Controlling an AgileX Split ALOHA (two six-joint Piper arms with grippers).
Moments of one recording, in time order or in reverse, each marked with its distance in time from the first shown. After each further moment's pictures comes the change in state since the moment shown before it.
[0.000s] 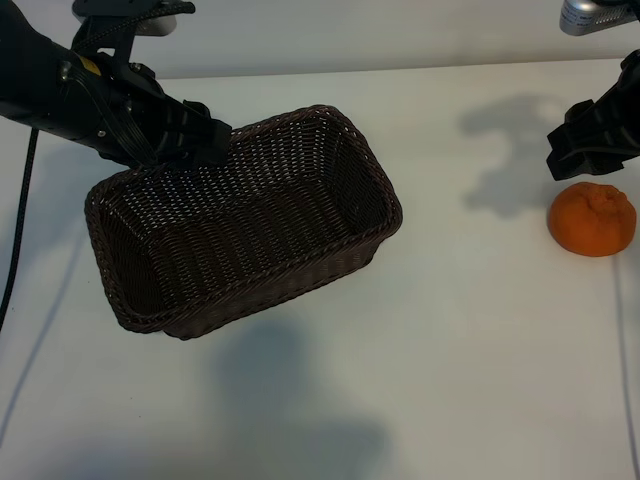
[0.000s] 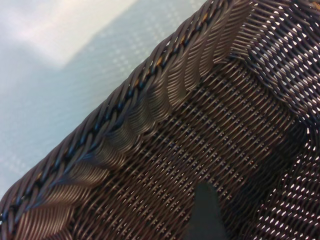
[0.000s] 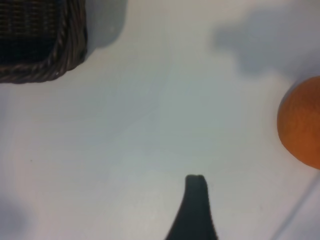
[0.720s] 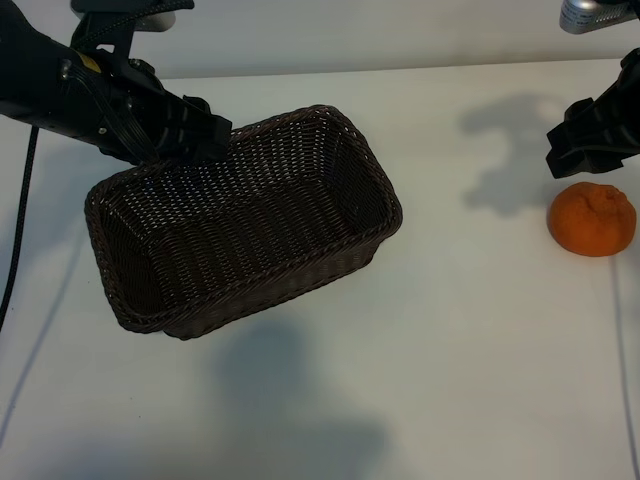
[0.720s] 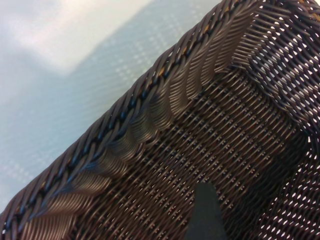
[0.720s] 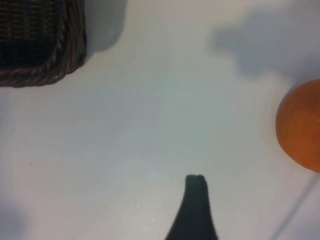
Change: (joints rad) left arm 0.000 0.000 0.000 0.000 -0.022 -0.001; right arm 0.000 0.000 0.000 0.000 -0.008 0.000
